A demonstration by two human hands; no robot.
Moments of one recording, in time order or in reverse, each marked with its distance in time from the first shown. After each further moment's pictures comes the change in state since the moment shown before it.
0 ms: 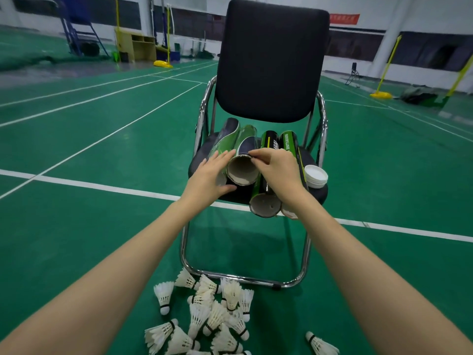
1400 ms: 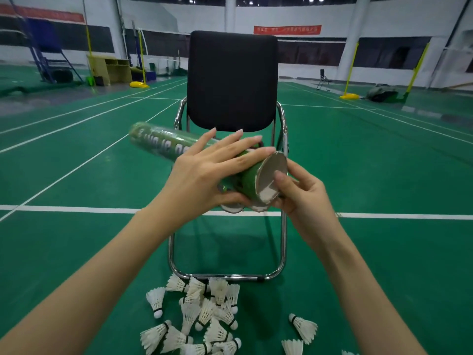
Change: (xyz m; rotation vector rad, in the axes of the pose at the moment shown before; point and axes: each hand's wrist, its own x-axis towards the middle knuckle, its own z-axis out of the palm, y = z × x) left_hand -0.060 0.161 -0.089 0.270 0.209 0.756; right_hand -0.130 -0.048 -0.122 1.195 0.023 0.234
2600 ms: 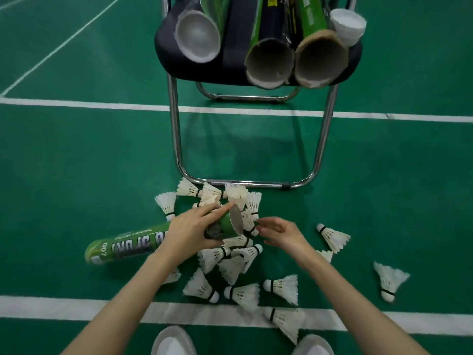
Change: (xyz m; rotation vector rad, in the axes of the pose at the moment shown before) left_hand -0.309 0.032 0.200 -0.218 -0.755 -0.577; right_hand -0.107 0.327 -0.105 -0.398 -0.013 0.862
